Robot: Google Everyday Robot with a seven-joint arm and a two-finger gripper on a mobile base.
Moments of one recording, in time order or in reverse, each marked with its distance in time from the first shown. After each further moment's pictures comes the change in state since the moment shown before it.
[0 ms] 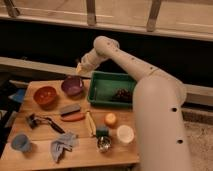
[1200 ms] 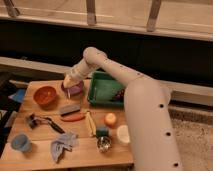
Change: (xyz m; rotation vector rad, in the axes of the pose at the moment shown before) arm 0.046 0.050 0.083 -0.172 0.150 -0.030
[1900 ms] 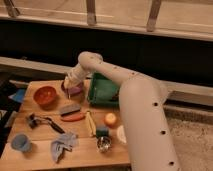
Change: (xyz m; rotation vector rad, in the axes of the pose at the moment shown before) arm -0.015 -0.030 0.015 0.181 -0.102 0.019
